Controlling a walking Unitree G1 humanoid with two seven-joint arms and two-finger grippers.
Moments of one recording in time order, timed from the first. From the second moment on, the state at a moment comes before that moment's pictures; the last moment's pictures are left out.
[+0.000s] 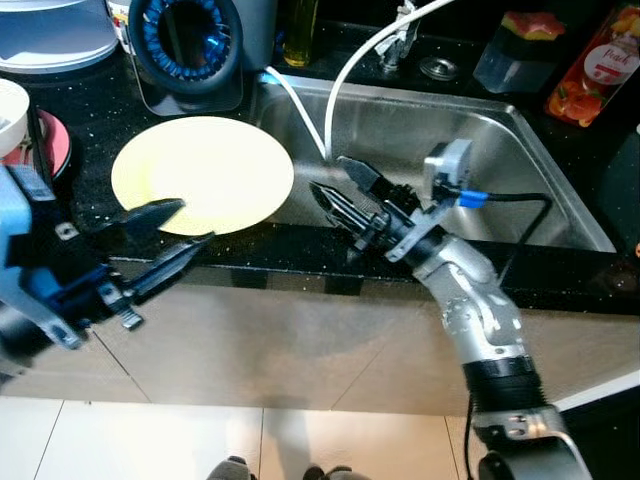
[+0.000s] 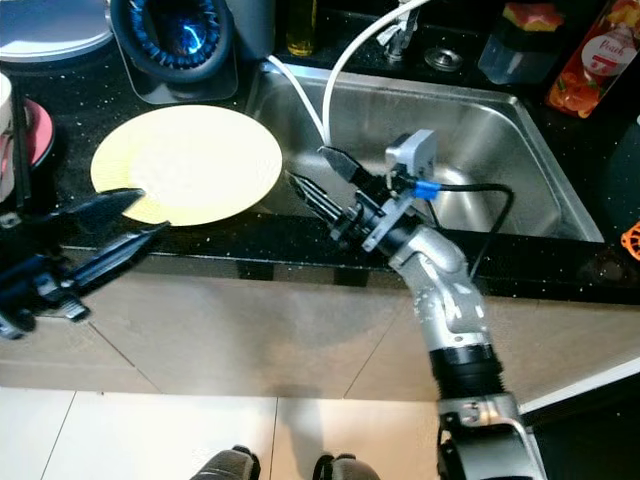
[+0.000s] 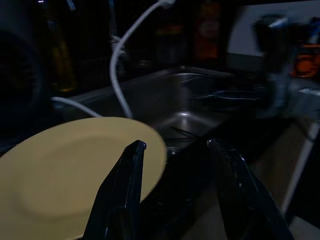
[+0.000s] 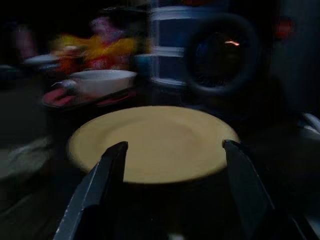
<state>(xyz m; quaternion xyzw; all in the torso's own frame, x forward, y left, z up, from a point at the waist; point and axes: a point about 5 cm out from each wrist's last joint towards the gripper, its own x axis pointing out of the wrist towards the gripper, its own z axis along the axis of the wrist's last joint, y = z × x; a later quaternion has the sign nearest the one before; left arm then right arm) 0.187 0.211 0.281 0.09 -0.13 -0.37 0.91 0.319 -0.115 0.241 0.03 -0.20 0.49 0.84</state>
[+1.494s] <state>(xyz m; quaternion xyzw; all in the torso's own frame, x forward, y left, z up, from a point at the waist) 0.198 0.227 0.241 0.03 -0.20 -0.22 0.95 0.372 -0.054 0.244 0.10 -0.03 0.38 0.92</state>
